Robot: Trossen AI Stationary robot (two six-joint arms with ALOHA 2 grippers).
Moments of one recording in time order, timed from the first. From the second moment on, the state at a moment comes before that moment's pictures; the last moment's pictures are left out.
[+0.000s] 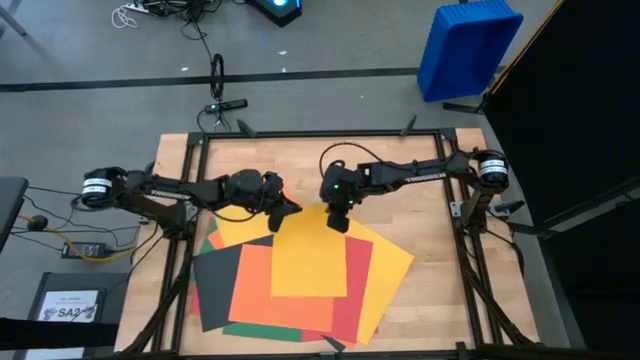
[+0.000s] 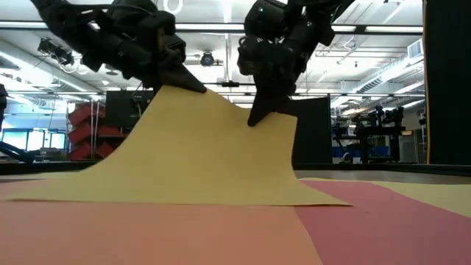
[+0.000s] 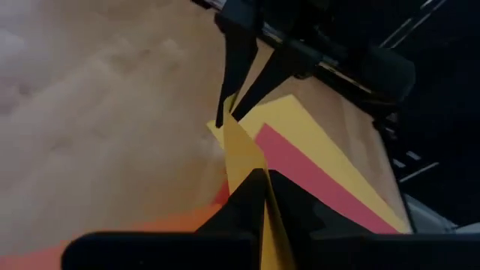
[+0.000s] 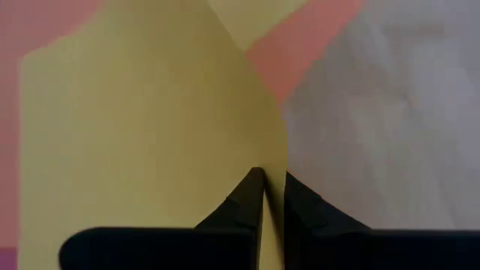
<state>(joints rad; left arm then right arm) 0.17 1.26 0.54 0.34 0.21 -0.50 -0.12 1.78 1.28 -0.47 -0.09 0.15</state>
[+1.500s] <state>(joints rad) 0.34 1.26 0.64 0.19 0.22 -0.39 -0.42 1.78 1.28 -1.06 0.53 -0.29</state>
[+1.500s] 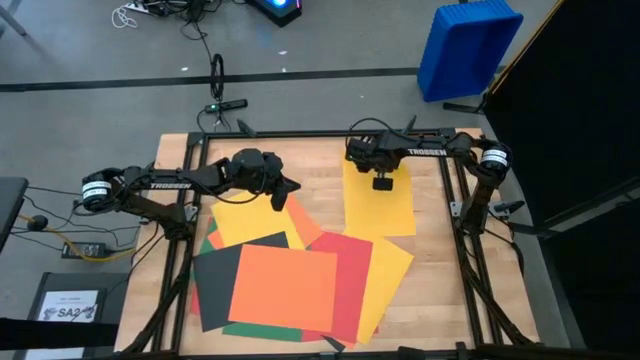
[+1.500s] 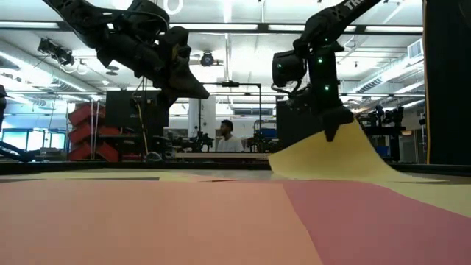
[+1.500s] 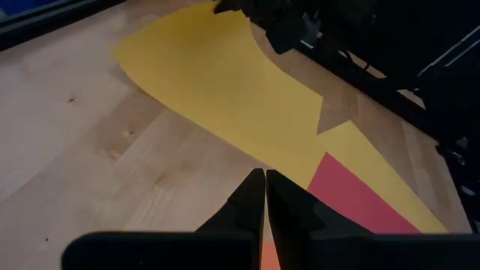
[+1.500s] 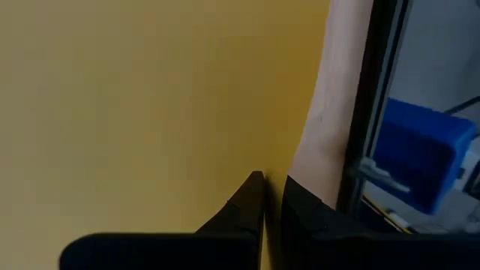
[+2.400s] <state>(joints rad) 0.32 1.26 0.64 0.12 0.22 -0.37 -0.70 1.72 1.01 -0.85 0.48 -0.21</state>
